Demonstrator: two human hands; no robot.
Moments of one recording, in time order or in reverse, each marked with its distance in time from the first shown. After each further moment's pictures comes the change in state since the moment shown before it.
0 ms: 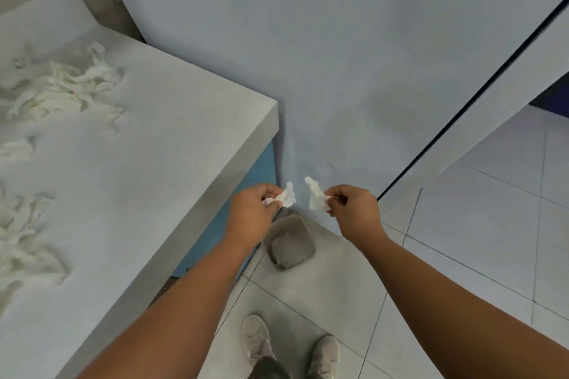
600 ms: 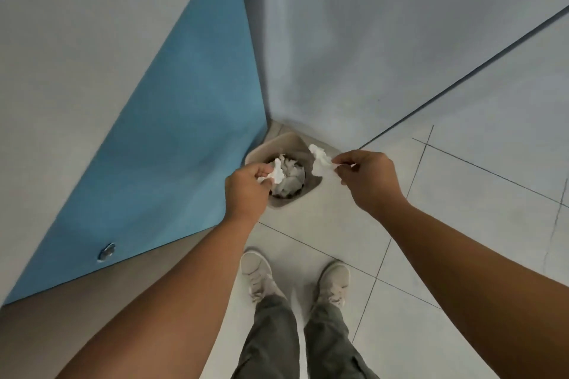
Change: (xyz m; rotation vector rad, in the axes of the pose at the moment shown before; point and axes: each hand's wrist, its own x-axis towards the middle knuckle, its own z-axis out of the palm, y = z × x) left_hand 0.039 -0.255 0.165 0.116 -0.099 -0.231; right_hand 0.053 0.194 0.135 -0.087 -0.029 0.277
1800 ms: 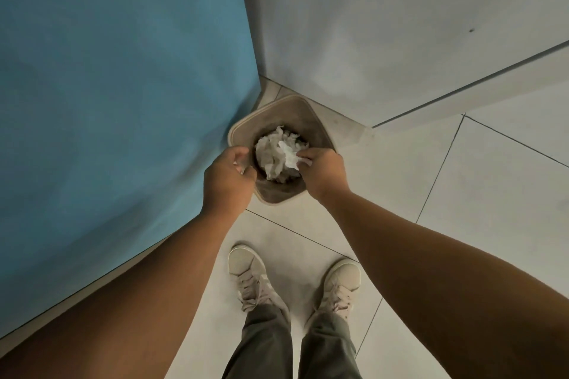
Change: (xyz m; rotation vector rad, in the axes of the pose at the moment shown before) left_hand 0.081 -0.128 0.092 0.028 -0.039 -0.160; right_hand 0.127 0.122 0.193 -0.141 -0.179 0.084
